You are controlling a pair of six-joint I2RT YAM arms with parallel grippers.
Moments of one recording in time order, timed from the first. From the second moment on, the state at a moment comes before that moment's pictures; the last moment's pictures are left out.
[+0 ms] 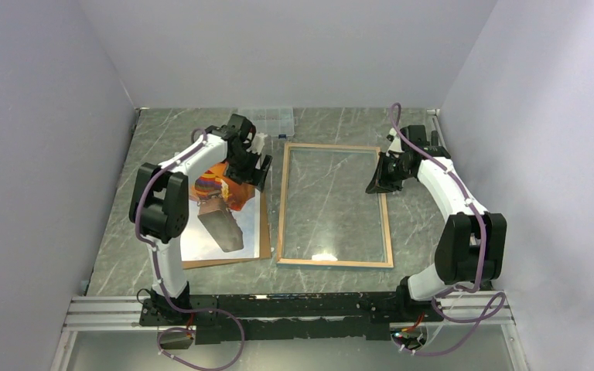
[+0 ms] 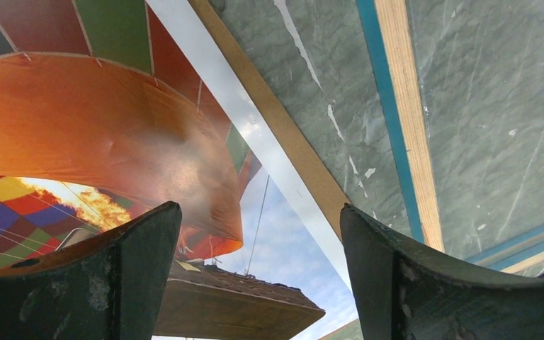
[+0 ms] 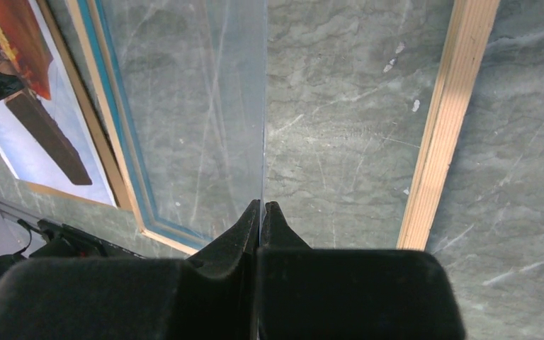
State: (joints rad) left arm -0.36 1.94 1.52 -0.81 0.22 0.03; right arm 0.03 1.50 1.16 -0.80 -0.39 0.28
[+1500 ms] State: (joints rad) left arm -0.26 2.00 1.48 -0.71 0.14 0.05; right arm 0.38 1.66 1.23 -0.56 -0.38 0.48
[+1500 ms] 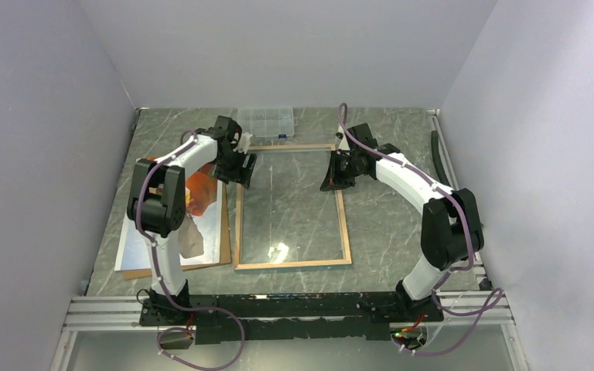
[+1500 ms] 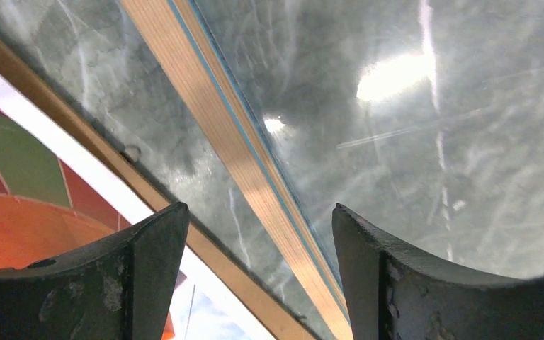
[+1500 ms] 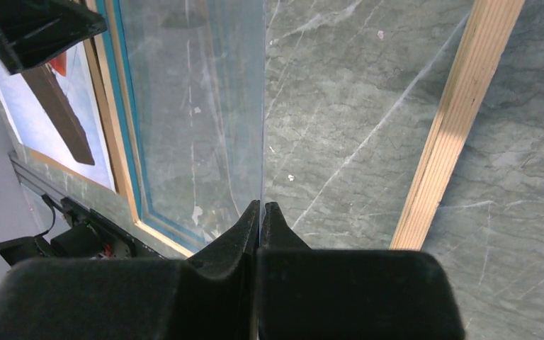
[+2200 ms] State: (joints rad) left arm -0.11 1.92 1.34 -0.71 0.22 0.08; right arm 0.38 1.57 1.22 -0.44 -0.46 0.52
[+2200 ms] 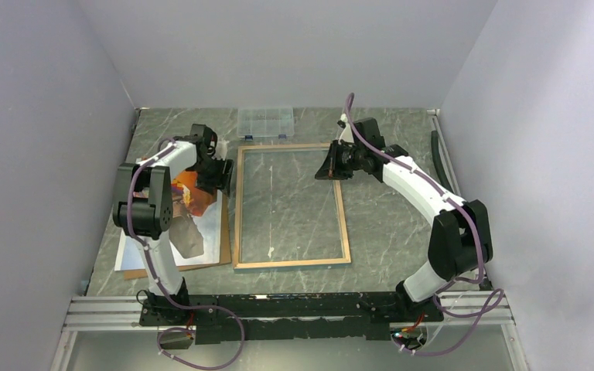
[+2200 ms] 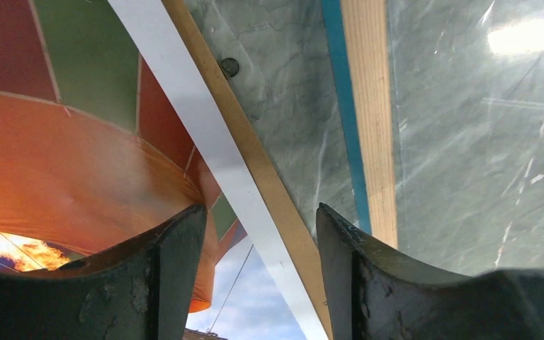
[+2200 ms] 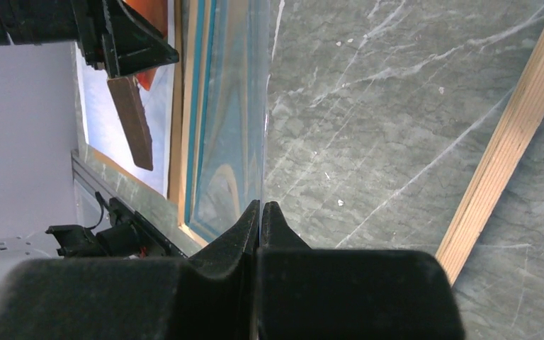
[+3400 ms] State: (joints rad) left arm -0.17 1.93 1.33 -0.64 0.16 0.05; right arm 0.38 1.52 1.12 -0.21 -0.60 0.66
